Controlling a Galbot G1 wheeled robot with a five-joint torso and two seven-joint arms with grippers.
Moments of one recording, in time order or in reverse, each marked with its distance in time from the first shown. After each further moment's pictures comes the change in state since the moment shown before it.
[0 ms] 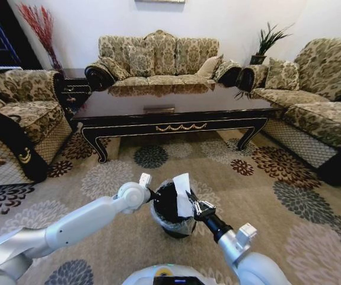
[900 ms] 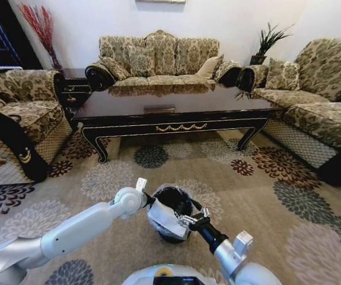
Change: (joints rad) left arm 0.095 -0.020 -0.056 0.017 0.042 0.000 0.002; right arm -0.064 0.031 -0.026 0.014 0.005 -0.010 -0.024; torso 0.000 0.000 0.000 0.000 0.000
